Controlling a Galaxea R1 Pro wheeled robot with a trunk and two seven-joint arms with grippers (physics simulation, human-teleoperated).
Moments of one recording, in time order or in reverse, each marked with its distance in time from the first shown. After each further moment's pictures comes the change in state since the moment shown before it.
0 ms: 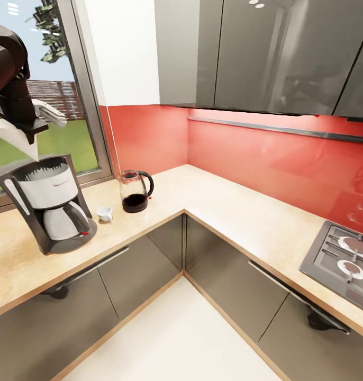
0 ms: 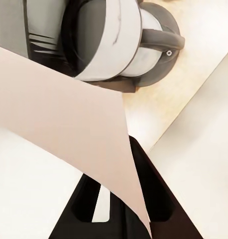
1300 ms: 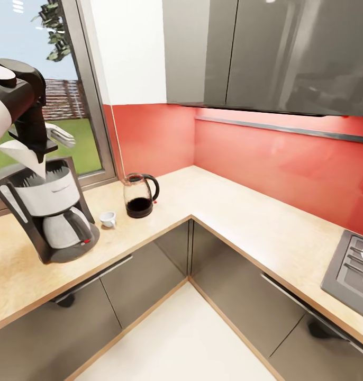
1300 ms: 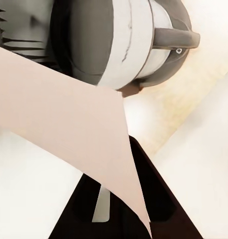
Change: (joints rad) left arm 0.100 -0.001 0.002 0.001 -0.001 0.002 0.000; right arm 0.000 -0.001 -0.003 0.002 0.000 0.001 0.000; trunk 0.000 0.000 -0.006
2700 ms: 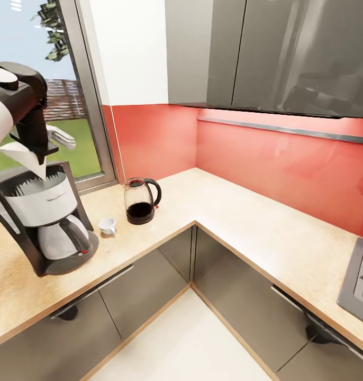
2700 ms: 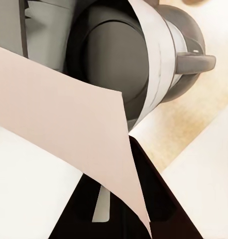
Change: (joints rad) left arm 0.010 0.000 -0.002 0.000 0.001 0.000 0.000; right arm 0.000 0.000 0.001 0.000 0.000 0.000 0.000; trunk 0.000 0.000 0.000
